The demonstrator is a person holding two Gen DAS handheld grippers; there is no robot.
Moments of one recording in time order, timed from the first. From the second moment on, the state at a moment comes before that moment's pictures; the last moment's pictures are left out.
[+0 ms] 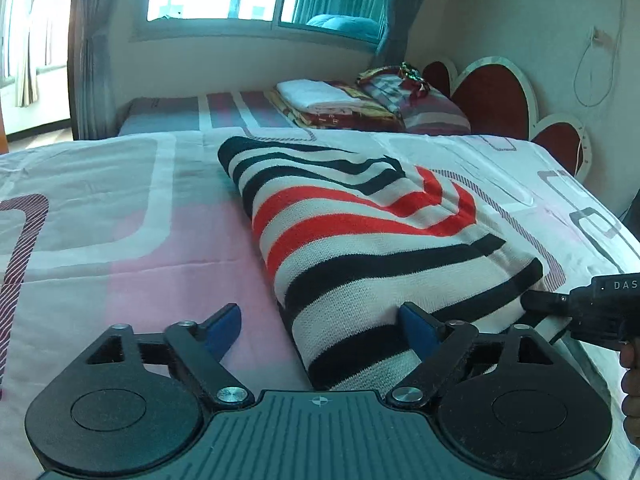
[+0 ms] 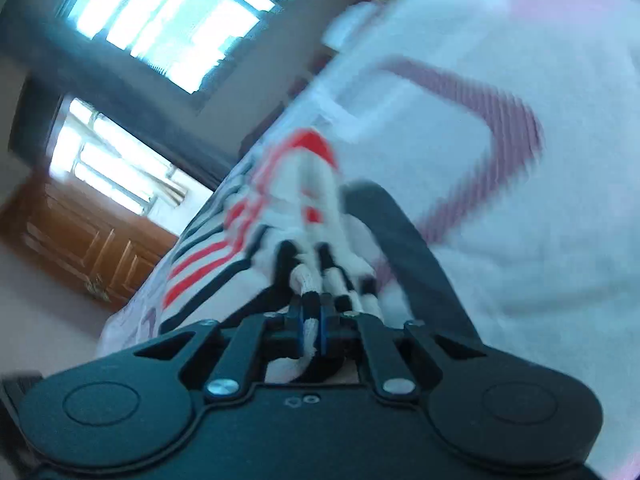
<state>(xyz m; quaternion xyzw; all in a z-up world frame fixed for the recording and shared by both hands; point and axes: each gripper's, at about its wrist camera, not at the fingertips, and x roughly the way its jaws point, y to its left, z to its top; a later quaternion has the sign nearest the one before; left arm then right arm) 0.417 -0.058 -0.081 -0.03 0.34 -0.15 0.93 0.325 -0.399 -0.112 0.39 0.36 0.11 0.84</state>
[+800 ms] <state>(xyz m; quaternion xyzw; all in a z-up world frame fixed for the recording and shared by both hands) 0.437 -0.043 -0.088 -0.10 0.36 -0.14 0.92 0.383 -0.373 -0.064 0.24 0.37 0.11 0.89</state>
